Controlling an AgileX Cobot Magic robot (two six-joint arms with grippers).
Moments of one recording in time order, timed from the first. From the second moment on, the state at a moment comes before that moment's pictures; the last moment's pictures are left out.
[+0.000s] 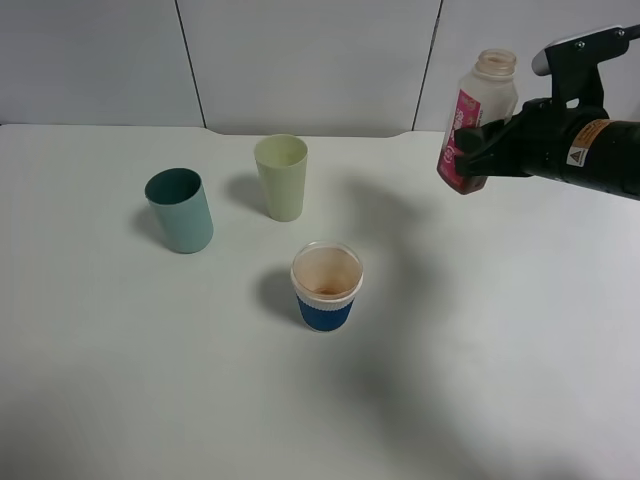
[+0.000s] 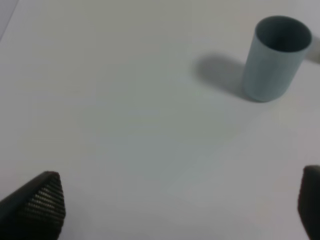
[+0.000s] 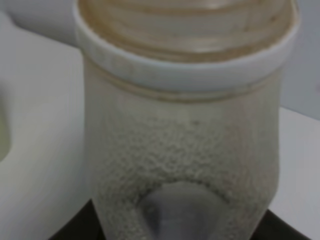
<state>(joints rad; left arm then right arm) 0.00 -0.01 -0.51 0.01 1.06 -0.02 0.17 1.50 -0.57 -0.49 -0.51 0.23</state>
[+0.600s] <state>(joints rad) 0.00 -0.01 -0.51 0.01 1.06 -0.02 0.32 1.50 -0.56 -0.69 -0.41 0.15</state>
